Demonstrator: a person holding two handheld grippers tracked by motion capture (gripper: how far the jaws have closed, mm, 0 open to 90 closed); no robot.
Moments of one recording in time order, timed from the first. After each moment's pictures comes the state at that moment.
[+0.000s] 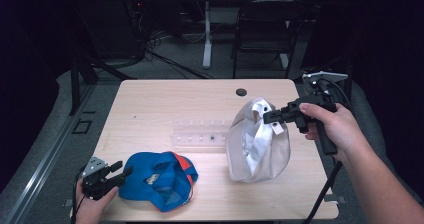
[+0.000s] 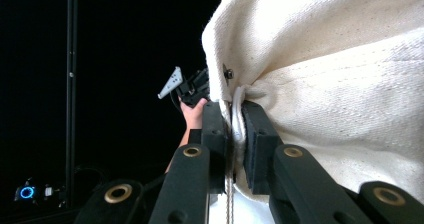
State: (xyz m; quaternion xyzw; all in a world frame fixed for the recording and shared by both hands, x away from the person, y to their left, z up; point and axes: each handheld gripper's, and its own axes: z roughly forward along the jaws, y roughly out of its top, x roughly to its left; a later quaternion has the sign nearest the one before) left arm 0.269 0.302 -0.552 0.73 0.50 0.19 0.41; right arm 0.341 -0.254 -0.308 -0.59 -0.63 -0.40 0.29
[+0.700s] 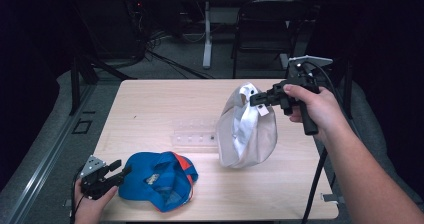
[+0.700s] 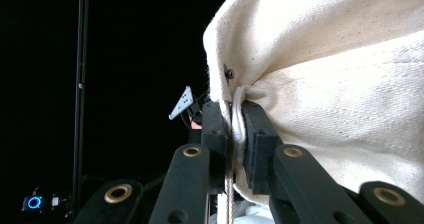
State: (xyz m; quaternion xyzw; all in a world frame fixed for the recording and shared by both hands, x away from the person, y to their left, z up) left arm 0.269 0.305 -0.550 0.73 0.50 0.20 0.42; right arm 0.376 -0.227 -0.294 -0.59 -0.63 -0.41 0.29
